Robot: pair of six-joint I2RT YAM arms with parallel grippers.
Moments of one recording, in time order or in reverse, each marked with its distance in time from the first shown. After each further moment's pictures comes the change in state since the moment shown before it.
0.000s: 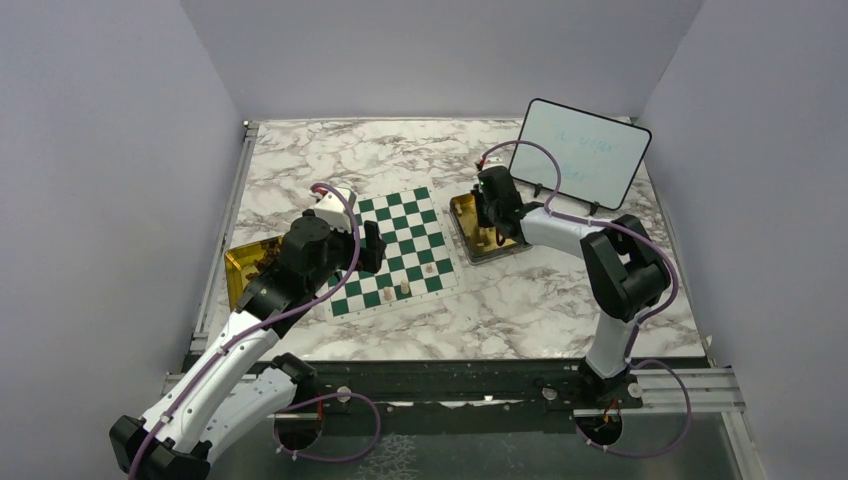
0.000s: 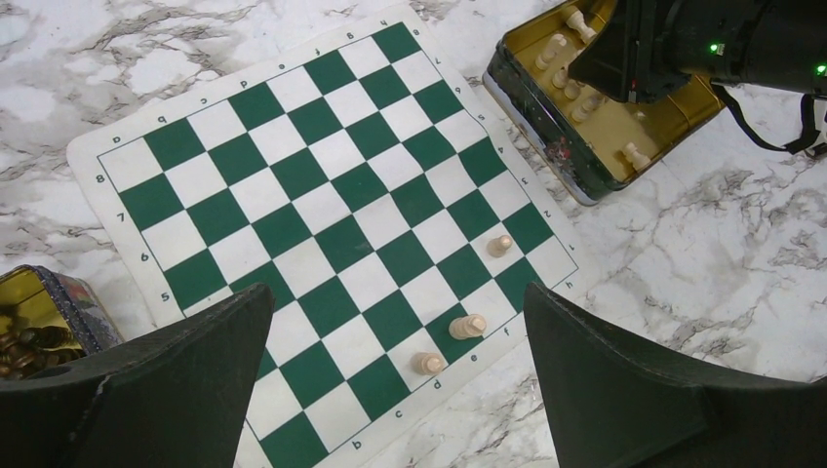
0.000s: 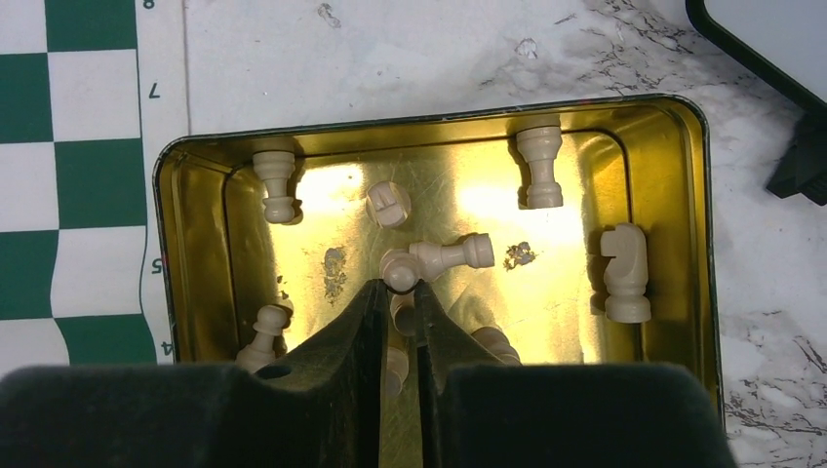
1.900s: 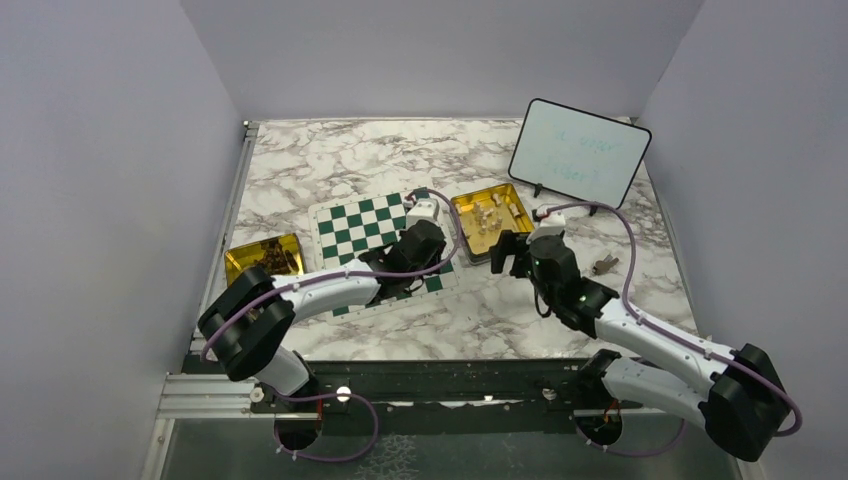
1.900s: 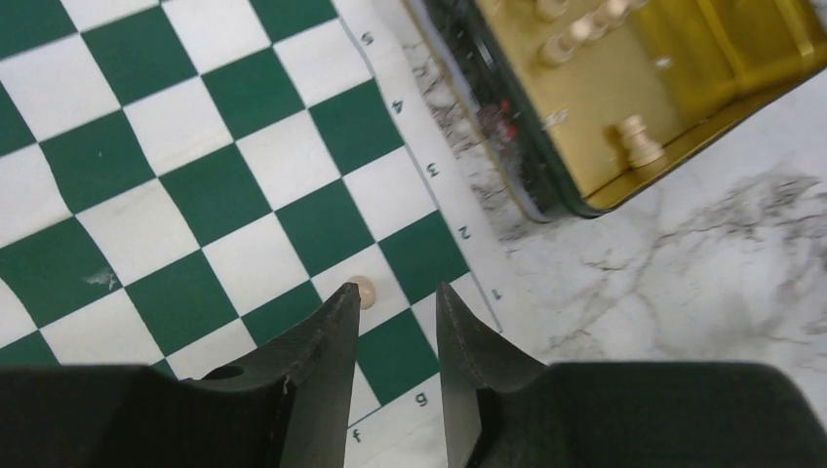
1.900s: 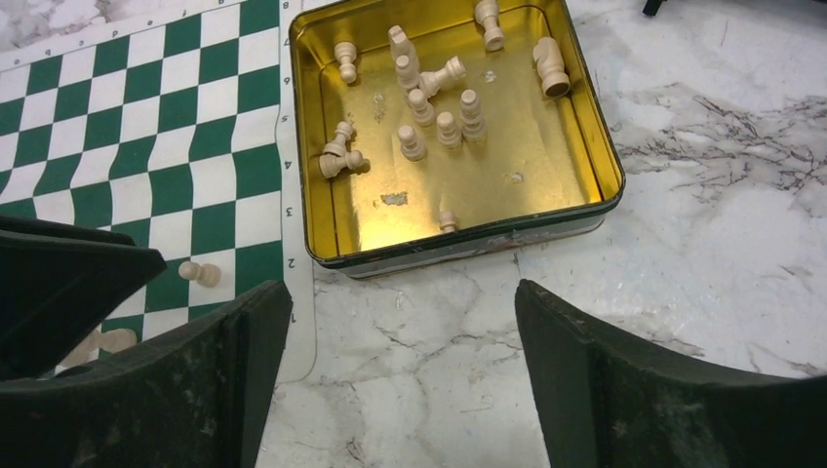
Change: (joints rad) left arm -0.341 0.770 0.073 0.383 -0.272 -0.339; right arm 0.188 -0.882 -0.633 0.034 0.187 0.248
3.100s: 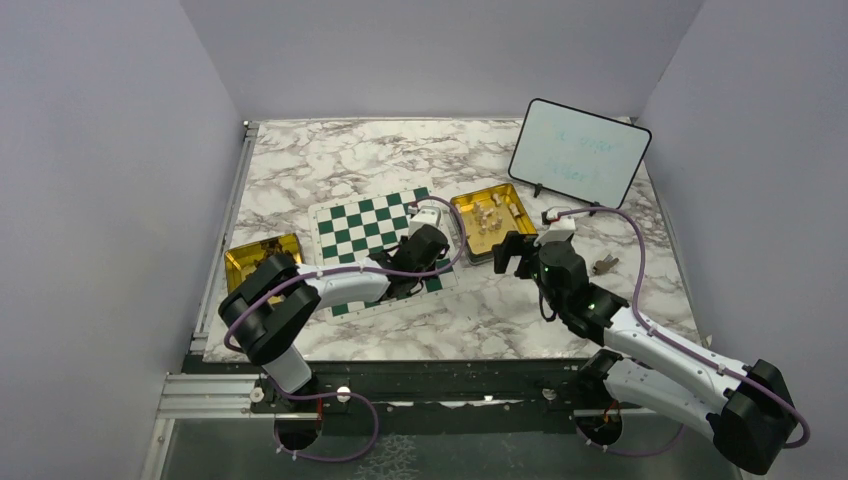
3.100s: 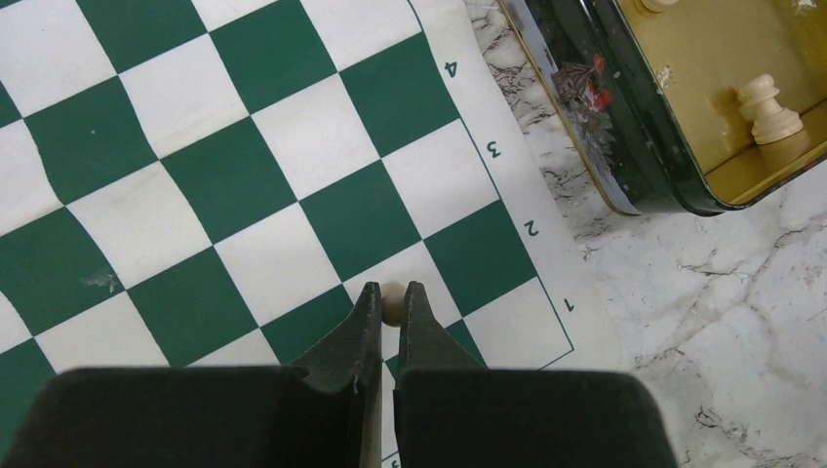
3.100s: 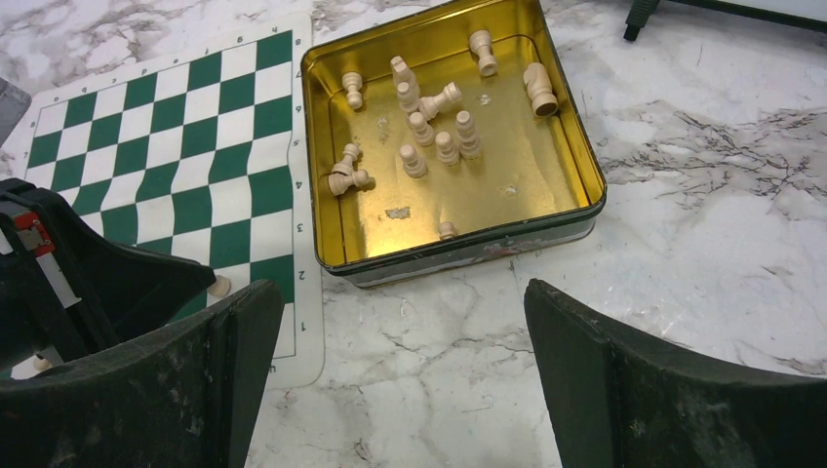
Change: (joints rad) left arm 0.018 0.083 0.005 0.023 -0.004 0.034; right arm 0.007 -0.077 -0.011 0.000 0.026 0.005
